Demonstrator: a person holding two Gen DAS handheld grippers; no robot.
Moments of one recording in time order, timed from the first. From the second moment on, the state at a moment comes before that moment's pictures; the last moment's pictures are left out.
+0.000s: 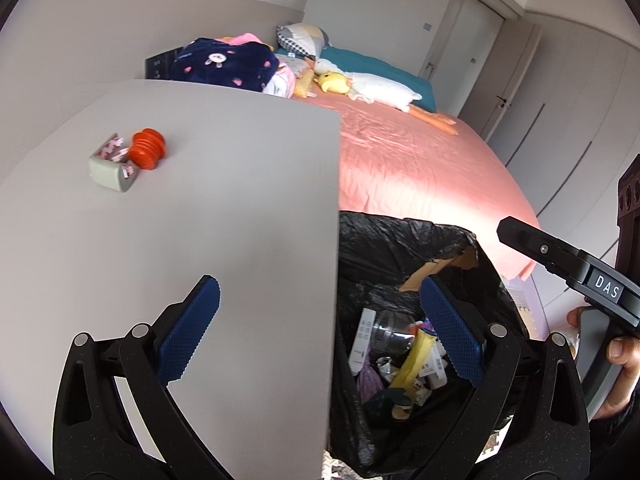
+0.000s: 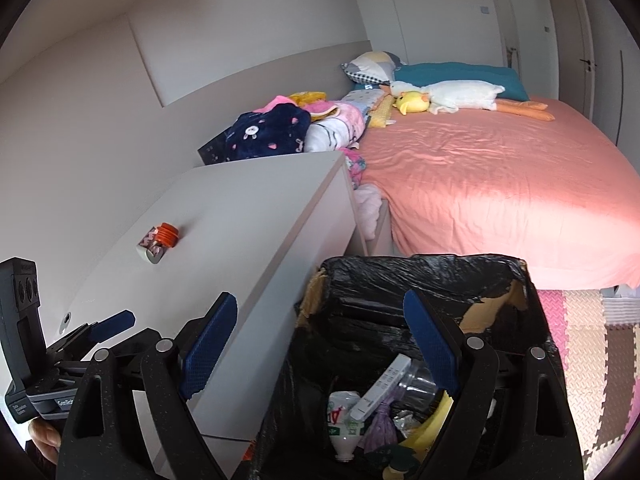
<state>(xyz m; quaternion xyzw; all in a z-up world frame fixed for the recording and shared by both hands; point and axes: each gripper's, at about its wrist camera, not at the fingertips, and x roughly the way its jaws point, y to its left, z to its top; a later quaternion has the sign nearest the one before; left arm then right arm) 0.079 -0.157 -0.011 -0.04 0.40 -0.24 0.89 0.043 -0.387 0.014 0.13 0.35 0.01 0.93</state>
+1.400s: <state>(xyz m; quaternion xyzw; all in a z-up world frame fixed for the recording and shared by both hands) 0.200 -0.026 -0.042 -0.08 0.42 -0.09 0.90 0.180 -0.267 -0.011 0.11 0.40 0.11 0.91</state>
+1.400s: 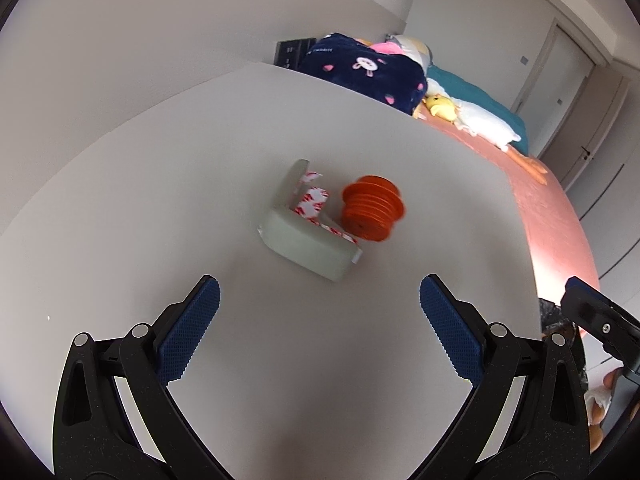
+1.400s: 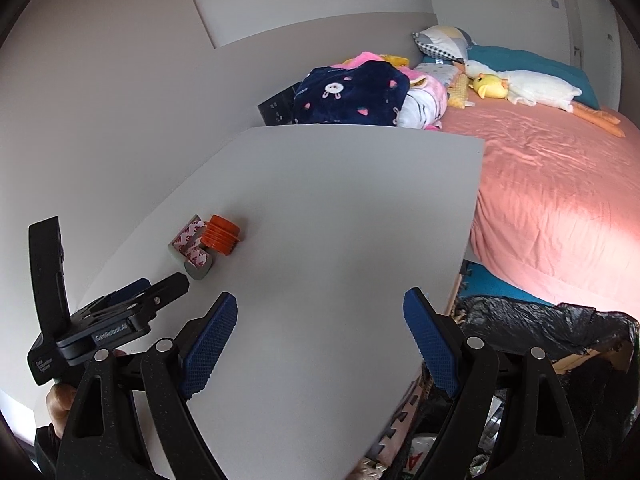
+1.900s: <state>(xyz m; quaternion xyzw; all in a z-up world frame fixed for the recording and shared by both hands) 0.241 -0.027 -0.052 -0.02 0.45 -0.07 0.89 0.213 -0.234 -0.016 0.10 0.41 0.13 0.90</state>
